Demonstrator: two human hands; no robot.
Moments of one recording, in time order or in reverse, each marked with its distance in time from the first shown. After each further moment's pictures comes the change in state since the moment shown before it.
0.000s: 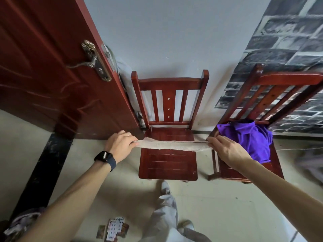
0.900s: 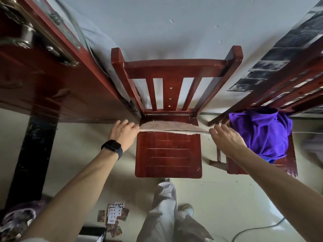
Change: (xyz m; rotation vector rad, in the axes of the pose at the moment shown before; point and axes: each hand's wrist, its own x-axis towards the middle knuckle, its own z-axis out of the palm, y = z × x) left_hand 0.127 -0.054 0.134 0.323 -0.264 0.083; right_hand 0.097 0.056 0.136 -0.233 -0.273 0.007
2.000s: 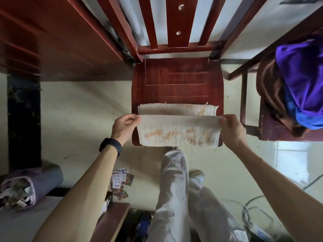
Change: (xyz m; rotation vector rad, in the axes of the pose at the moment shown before) left_hand -0.056 0.080 0.222 -1.379 -0.227 -0.850; right_hand -0.071 -0.112 0.203 1.014 -0.221 1.023
